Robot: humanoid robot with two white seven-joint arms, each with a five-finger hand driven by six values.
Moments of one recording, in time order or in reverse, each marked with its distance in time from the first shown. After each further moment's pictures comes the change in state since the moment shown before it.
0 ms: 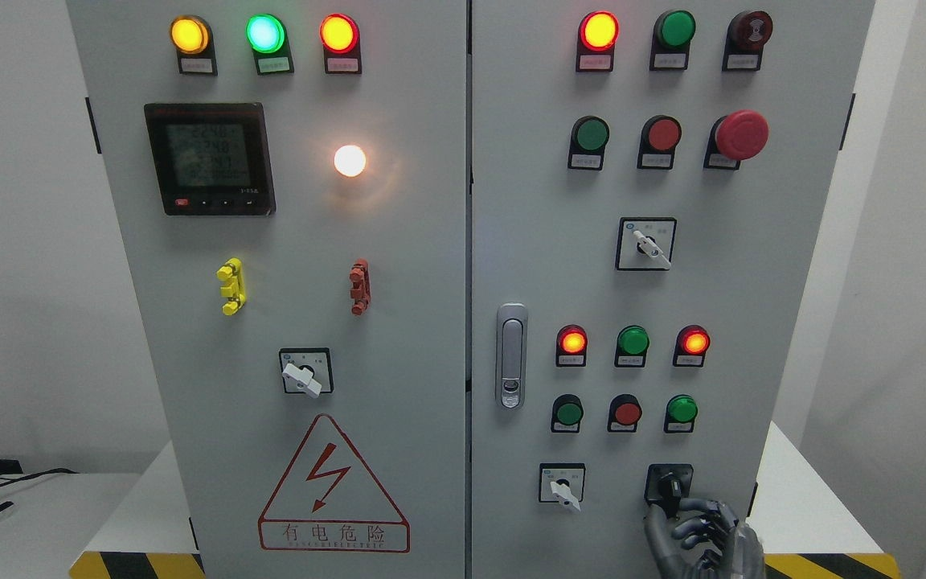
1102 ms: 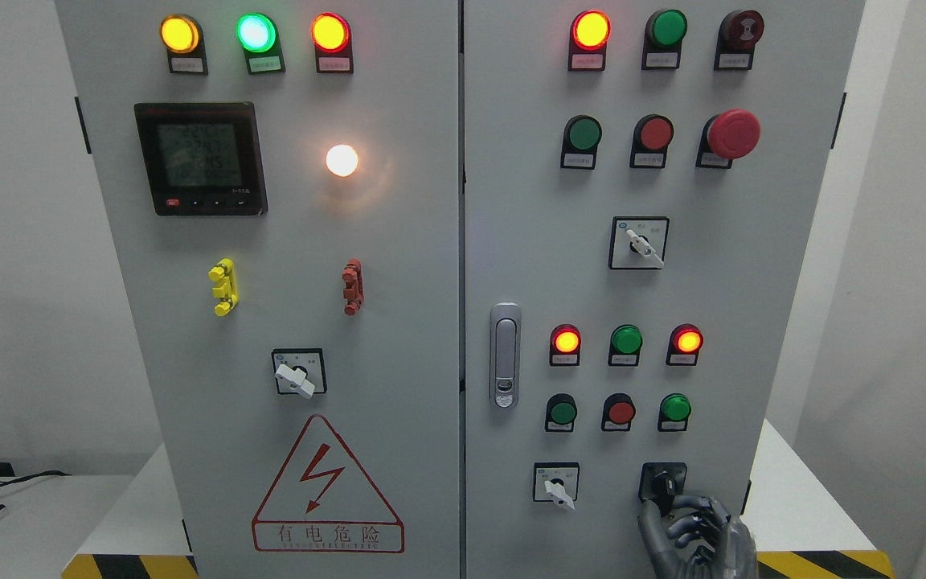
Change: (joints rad) left arm 0.000 0.000 0.000 0.000 0.000 0.000 0.000; right arm -0.011 0.007 0.004 0.006 -0.001 0.001 0.010
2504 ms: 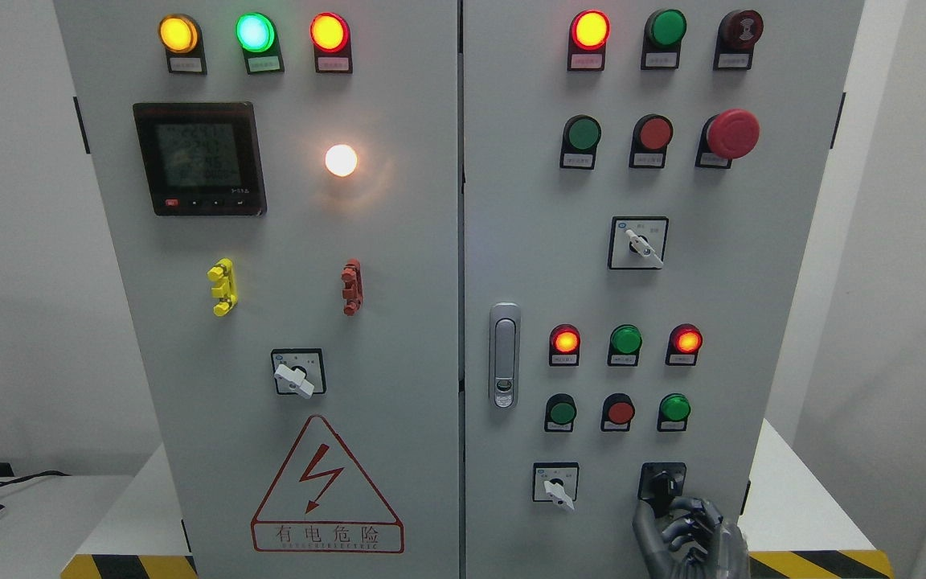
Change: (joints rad) left arm 0.000 0.000 0.000 0.000 0.000 0.000 0.000; right arm -0.002 0.004 0.006 0.012 -0.011 0.001 0.002
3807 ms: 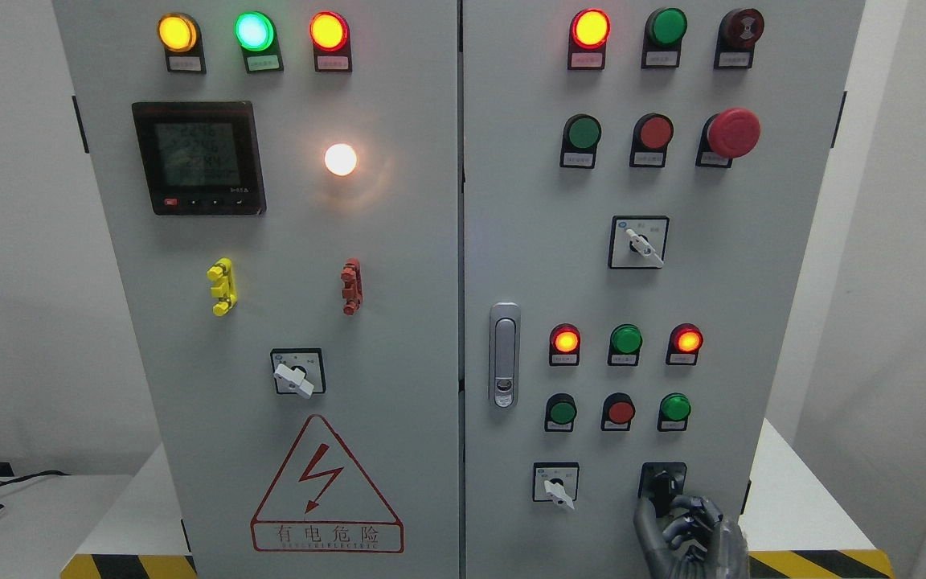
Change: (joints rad) left arm 0.000 0.000 0.000 0.000 0.000 0.000 0.000; right arm -0.005 0.002 -0.001 -0.004 -0.006 0.001 0.003
